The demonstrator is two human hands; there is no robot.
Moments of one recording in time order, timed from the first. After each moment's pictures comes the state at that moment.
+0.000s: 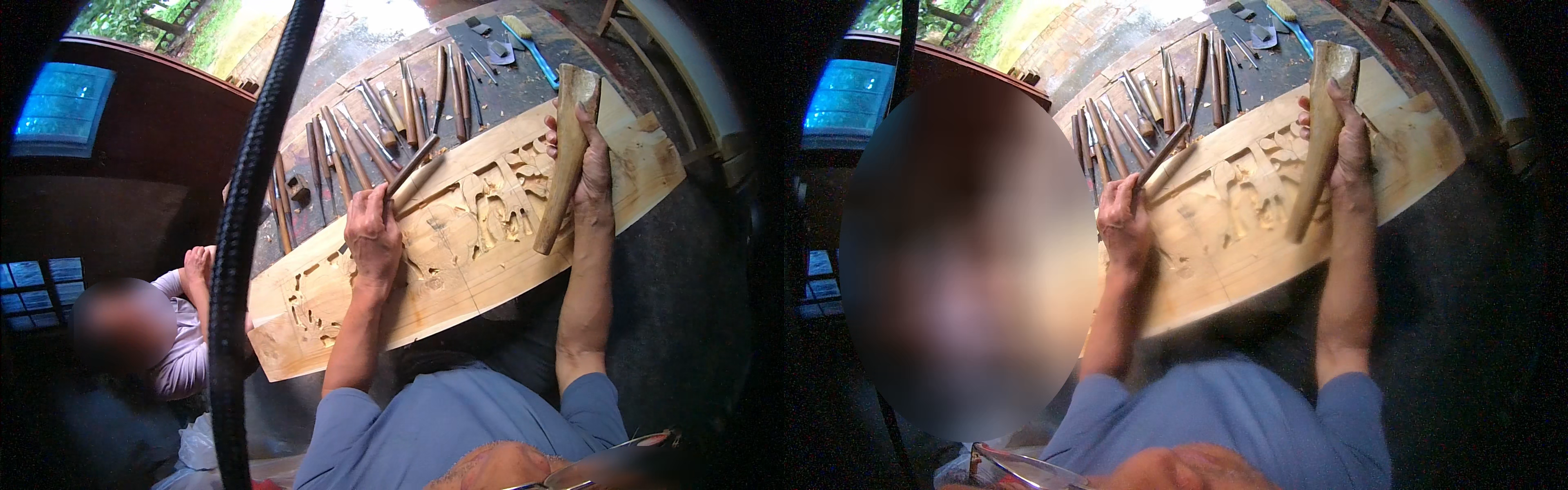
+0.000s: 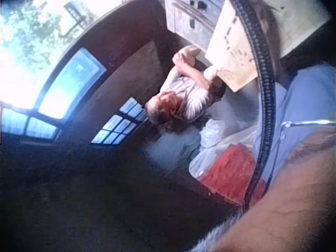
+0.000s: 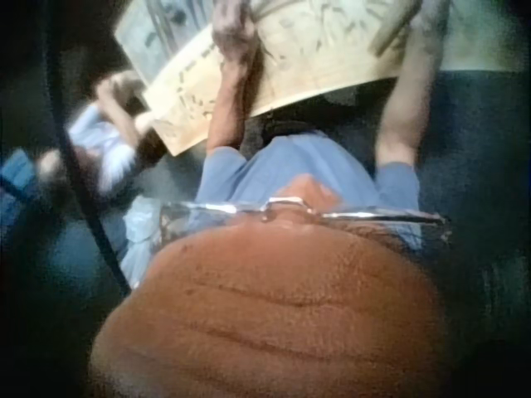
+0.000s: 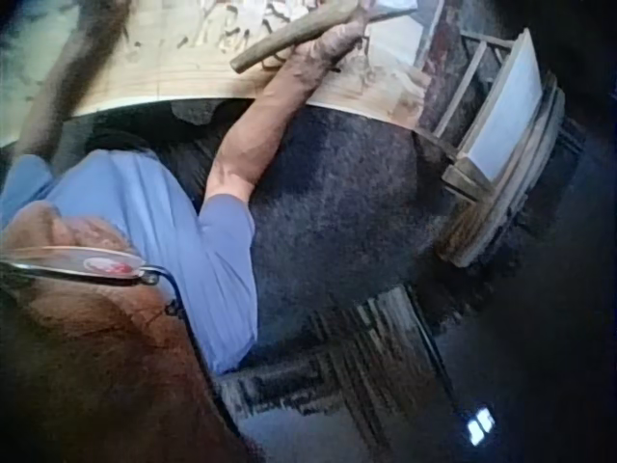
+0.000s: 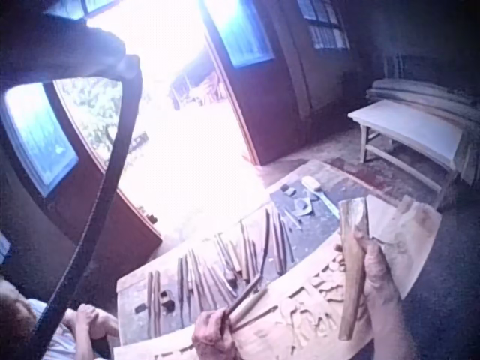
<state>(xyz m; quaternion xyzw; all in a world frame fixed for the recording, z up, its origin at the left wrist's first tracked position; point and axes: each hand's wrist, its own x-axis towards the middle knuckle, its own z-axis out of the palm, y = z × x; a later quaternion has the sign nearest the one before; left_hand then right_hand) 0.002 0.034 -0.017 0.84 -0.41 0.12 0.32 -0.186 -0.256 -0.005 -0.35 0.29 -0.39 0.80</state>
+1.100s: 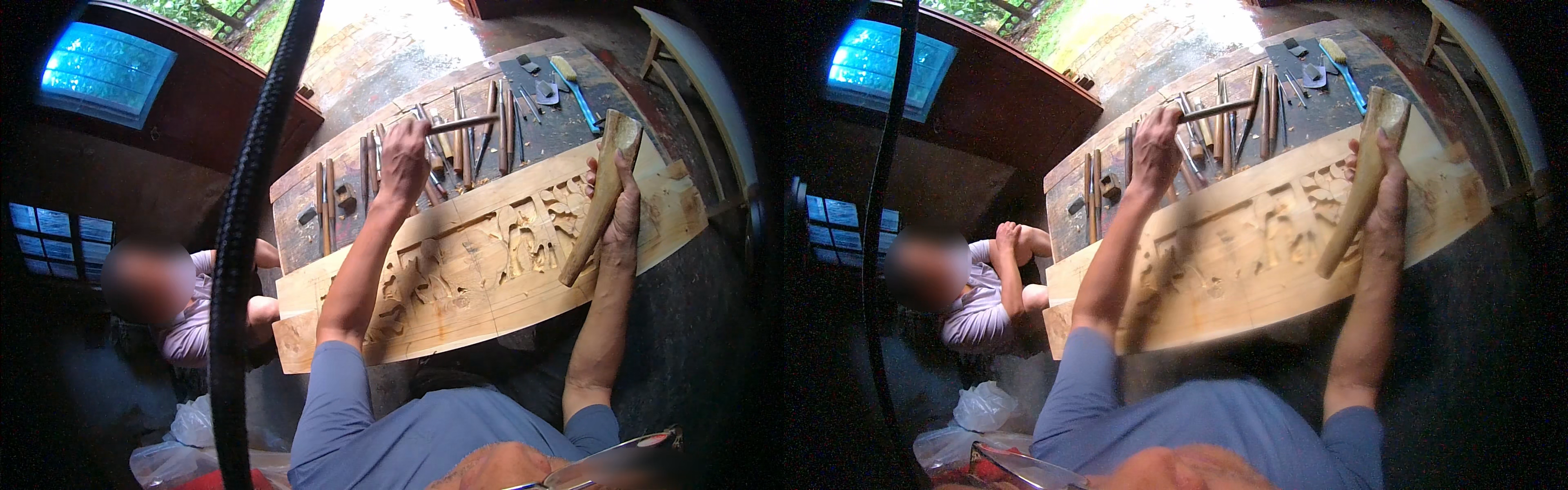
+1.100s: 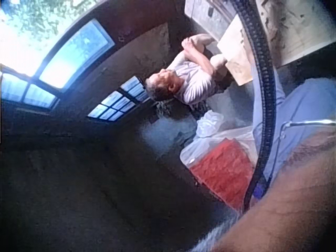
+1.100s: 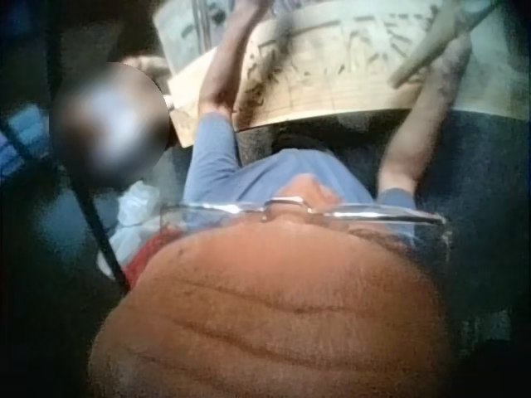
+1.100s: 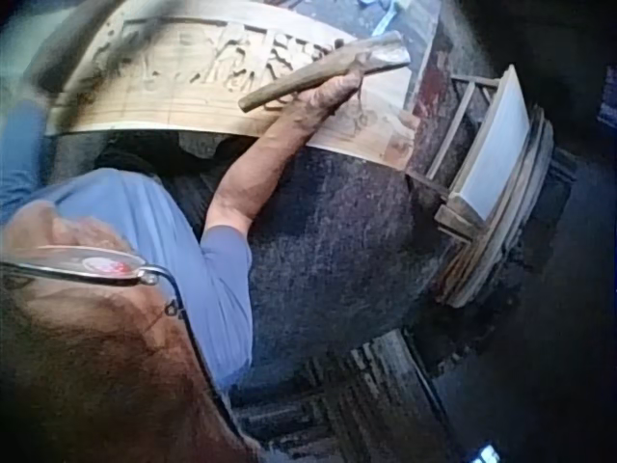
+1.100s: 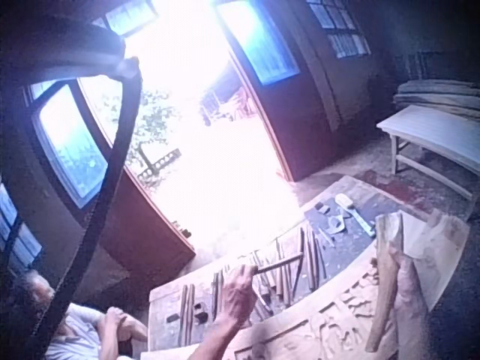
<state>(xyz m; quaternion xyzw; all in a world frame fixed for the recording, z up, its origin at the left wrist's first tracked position) 0.109 -0.057 0.028 0.78 -0.55 0.21 0.20 -0.194 -0.260 0.001 -0.32 0.28 -0.40 0.81</state>
